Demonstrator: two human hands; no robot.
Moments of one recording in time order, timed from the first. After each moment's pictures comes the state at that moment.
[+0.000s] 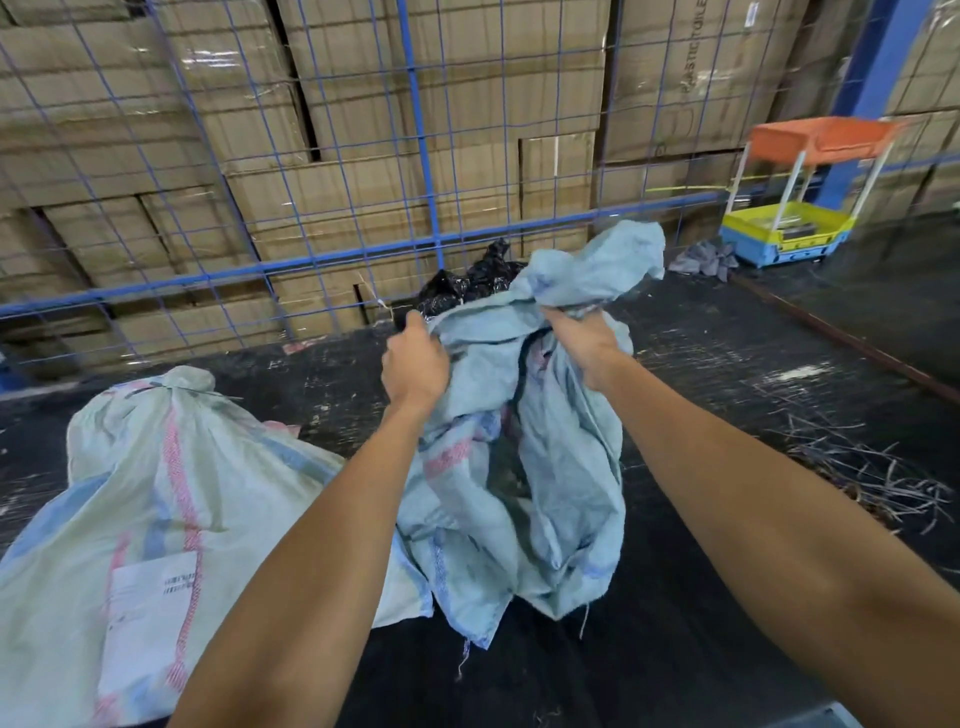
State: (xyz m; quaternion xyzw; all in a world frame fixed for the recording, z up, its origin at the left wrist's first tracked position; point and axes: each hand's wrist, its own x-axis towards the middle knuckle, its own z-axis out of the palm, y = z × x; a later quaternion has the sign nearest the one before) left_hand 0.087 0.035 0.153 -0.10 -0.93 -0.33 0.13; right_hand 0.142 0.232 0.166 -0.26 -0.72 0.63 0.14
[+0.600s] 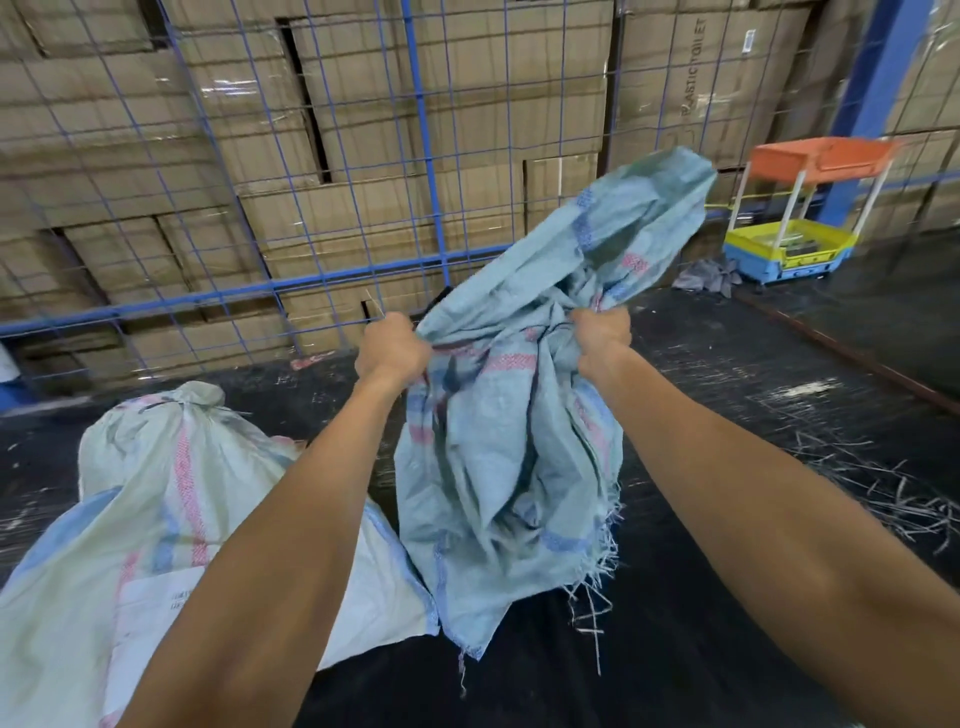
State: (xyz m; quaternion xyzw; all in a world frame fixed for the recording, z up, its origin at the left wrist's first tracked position) left_hand 0.068 0.010 0.204 -0.08 -0.96 -0.26 0.06; right_hand 0.111 0.248 0.175 -0.34 -0.58 0.69 0.27
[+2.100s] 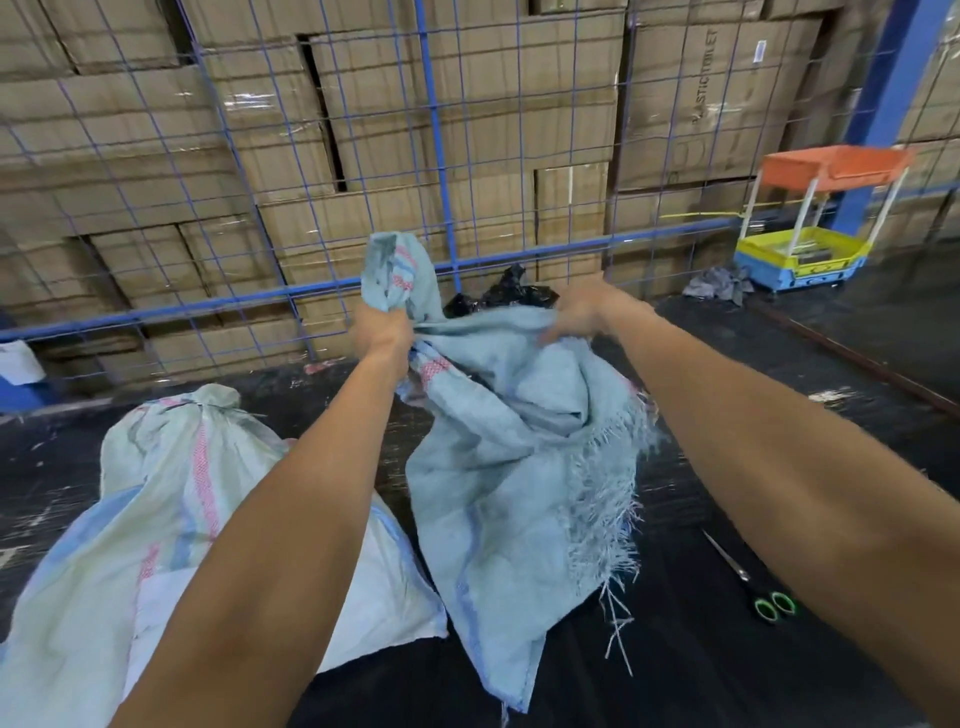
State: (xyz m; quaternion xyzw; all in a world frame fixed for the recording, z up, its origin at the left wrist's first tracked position) left_hand 0.045 0.006 0.216 0.11 -0.79 -0.60 0.11; right_hand 0.129 0.235 0.251 -0.16 -0.85 0.50 0.03
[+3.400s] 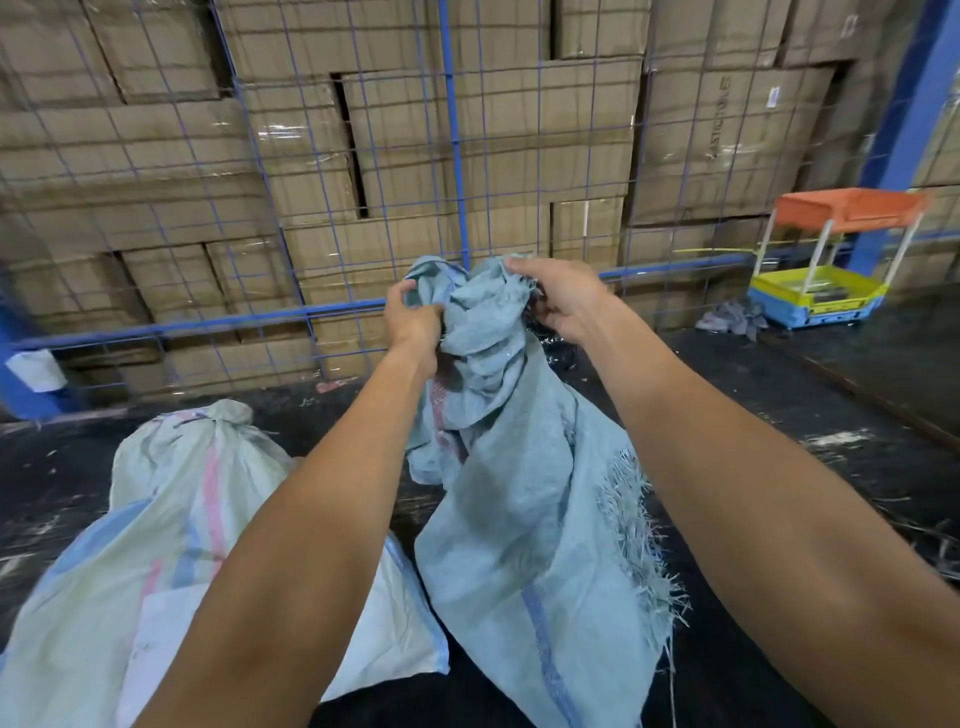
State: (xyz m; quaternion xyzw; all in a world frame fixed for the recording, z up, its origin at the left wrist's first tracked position) left_hand 0.049 0.029 0.249 0.01 -0.64 -0.76 0.07; right_hand 0.125 0.185 0.297 -0.08 -0.58 0.80 0.12
